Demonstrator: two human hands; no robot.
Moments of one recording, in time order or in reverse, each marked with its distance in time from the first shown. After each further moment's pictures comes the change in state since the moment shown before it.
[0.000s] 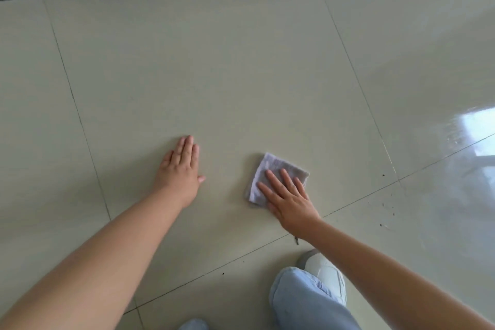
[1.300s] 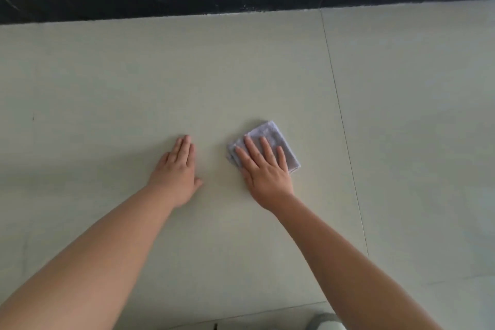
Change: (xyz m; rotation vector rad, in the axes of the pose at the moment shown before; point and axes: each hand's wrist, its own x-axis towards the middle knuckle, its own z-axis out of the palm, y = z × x) left_hand 0.087 0.091 -0.096 -0.139 -0.033 -0.216; right_hand 0.116 0.112 -0.121 0.124 0.232 -0.163
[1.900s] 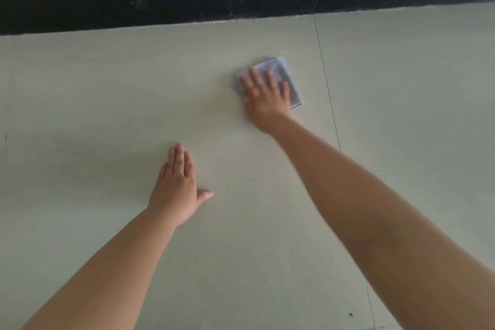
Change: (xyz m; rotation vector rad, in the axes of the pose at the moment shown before) left_hand 0.018 0.034 -0.009 -0.197 0.039 -0.084; right_hand 0.137 0.040 -0.083 -0.069 0.117 0.098
